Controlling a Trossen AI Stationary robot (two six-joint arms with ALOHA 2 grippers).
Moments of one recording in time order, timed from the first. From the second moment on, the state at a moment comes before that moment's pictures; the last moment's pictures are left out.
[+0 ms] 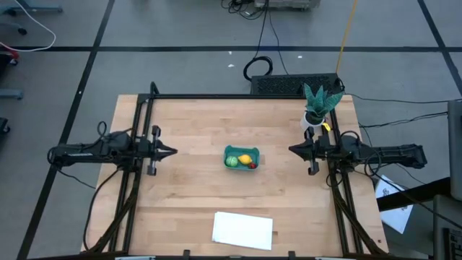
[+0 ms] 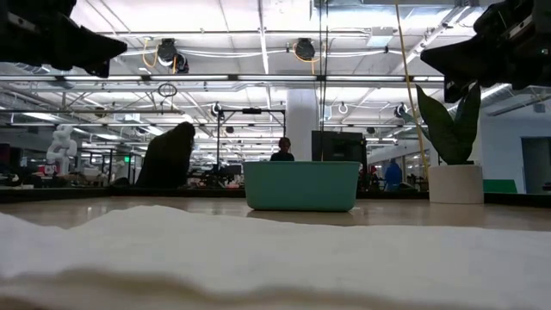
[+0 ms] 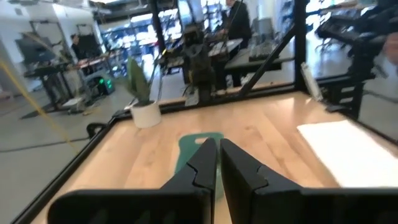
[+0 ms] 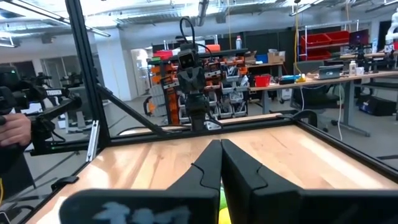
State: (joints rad) left arm 0.01 0.09 0.18 -0.11 0.06 0.17; right arm -0.01 0.17 0.02 0.29 0.02 0.12
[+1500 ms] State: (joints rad) left arm 0.01 0.09 0.01 0.16 0.13 0.05; right arm -0.01 0.17 0.01 0.30 0.02 0.13
